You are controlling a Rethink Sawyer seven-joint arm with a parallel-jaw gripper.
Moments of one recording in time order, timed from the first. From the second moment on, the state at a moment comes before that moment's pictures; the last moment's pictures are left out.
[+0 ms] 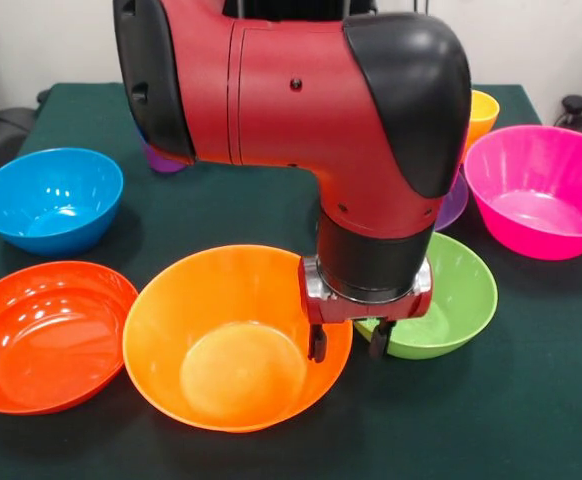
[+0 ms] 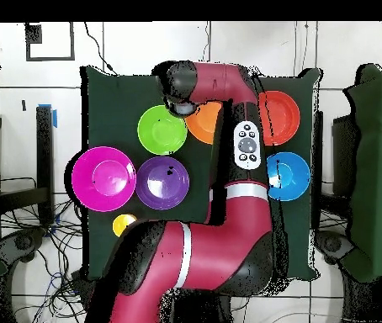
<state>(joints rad) -0.22 -0.14 0.22 0.68 -0.27 1.06 1.62</state>
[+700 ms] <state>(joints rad) -0.22 -0.32 0.22 0.78 -0.23 1.08 1.62</state>
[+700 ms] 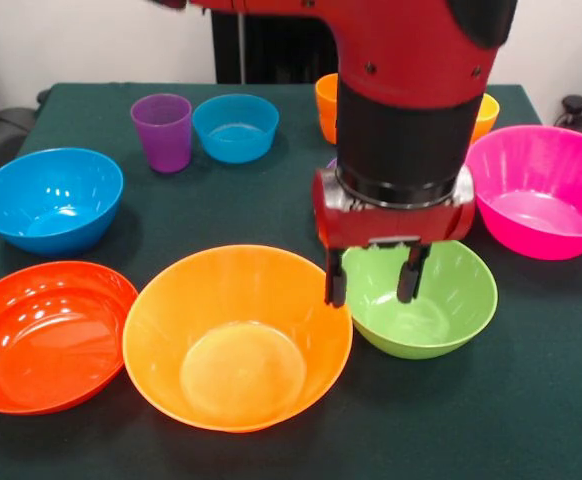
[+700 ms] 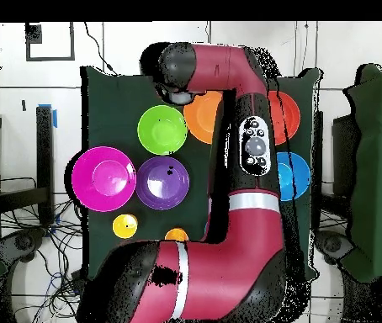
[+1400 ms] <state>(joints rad) -0.25 -0.50 0.22 1.06 -0.19 1.08 1.62</state>
